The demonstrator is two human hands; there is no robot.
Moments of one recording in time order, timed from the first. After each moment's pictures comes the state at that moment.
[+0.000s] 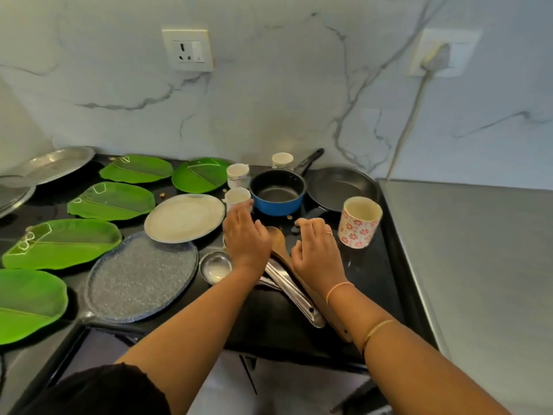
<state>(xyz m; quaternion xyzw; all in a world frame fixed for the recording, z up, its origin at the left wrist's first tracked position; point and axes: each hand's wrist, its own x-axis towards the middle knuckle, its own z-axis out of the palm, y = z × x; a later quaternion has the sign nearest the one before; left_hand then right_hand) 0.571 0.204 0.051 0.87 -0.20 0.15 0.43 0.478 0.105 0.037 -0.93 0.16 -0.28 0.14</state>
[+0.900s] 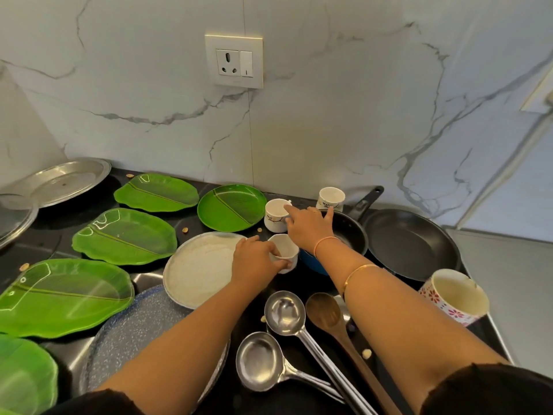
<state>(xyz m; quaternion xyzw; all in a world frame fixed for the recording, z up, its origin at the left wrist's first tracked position) 0.750 0.210 0.032 0.94 -0.28 -0.03 0.21 0.738 0.071 0.061 -0.98 0.19 0.00 0.10</state>
